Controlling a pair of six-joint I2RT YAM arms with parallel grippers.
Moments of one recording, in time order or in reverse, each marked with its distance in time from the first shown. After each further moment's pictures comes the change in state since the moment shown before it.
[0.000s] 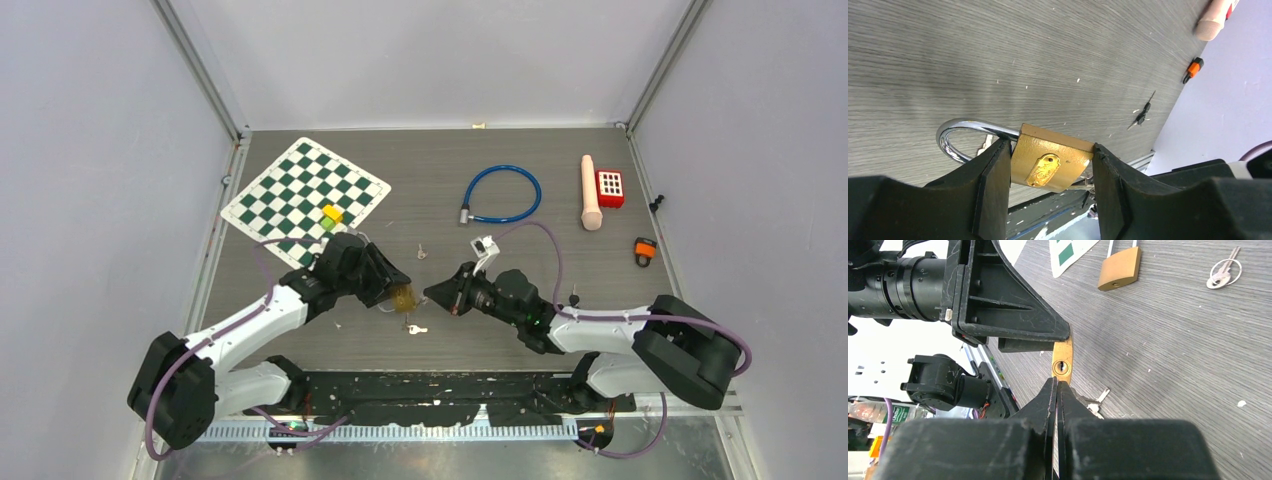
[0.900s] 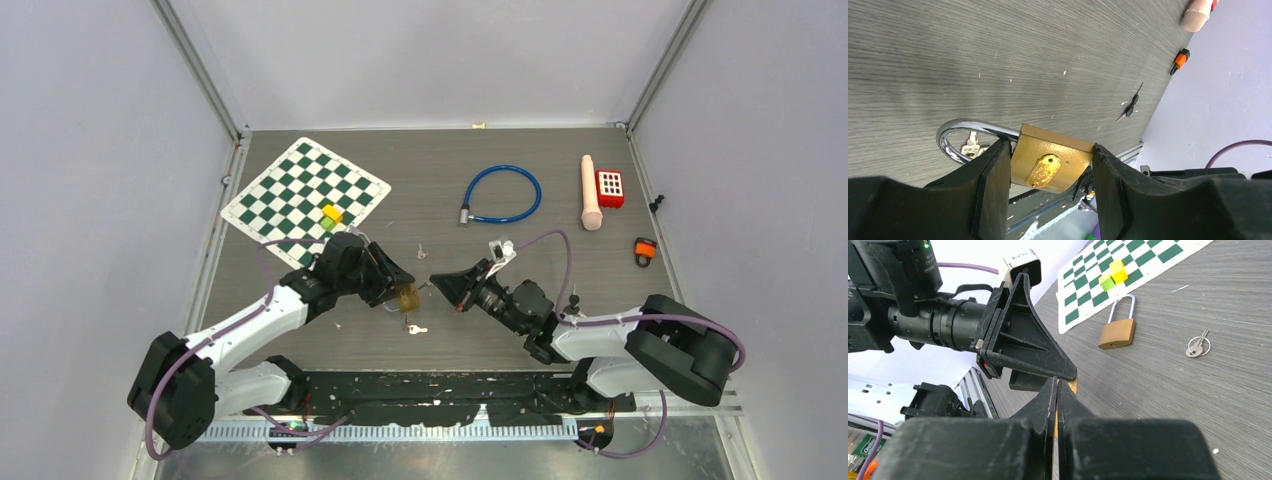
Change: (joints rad) left arm 0.000 0.000 -0.006 0.047 0.048 -0.029; right arm 0.027 -0.005 -0.114 0.357 0.160 -0.118
